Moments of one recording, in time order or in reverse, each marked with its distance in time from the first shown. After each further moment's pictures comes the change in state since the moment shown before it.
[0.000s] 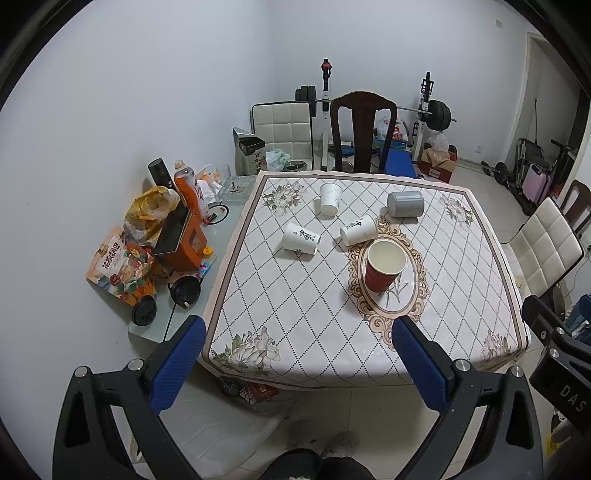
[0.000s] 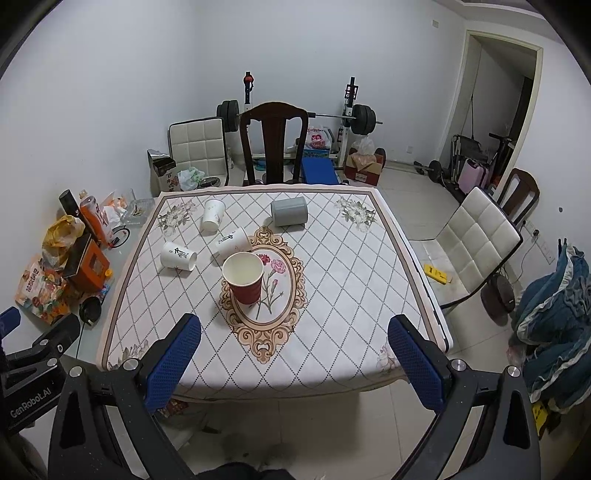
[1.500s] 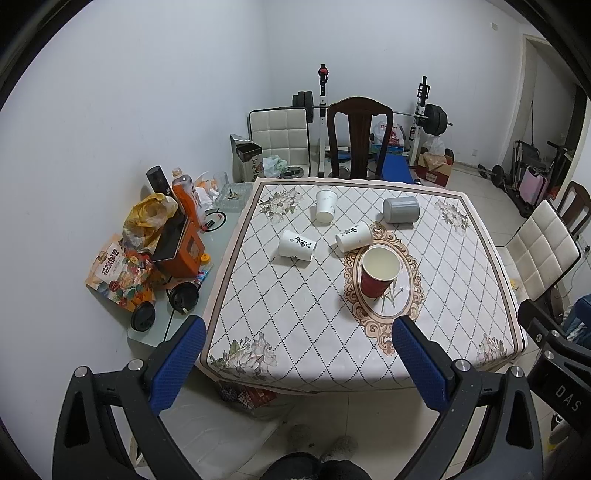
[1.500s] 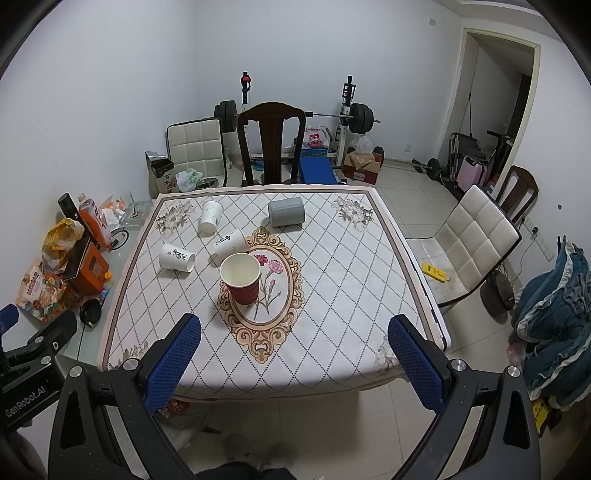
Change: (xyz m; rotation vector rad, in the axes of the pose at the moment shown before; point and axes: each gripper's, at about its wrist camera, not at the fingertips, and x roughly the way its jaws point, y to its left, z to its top) left arm -0.010 0.001 0.005 0.015 -0.022 -0.021; right arm -0.005 -0.001 0.003 0.001 -0.005 0.001
